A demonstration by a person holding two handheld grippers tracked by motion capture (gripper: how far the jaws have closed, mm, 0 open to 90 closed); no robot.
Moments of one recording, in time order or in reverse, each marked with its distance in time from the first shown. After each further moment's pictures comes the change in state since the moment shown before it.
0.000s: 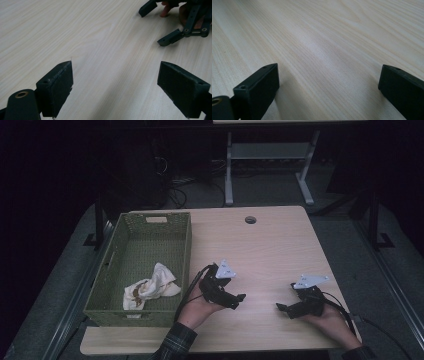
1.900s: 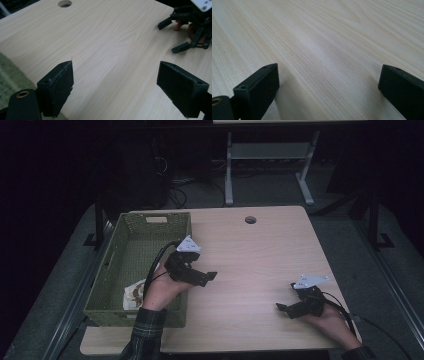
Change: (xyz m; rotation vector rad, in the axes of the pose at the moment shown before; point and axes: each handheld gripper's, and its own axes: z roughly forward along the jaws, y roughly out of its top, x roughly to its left) left arm 0.062 0.010 -0.085 -0.022 0.070 -0.084; right arm 0.000 0.000 0.000 0.000 0.000 0.000
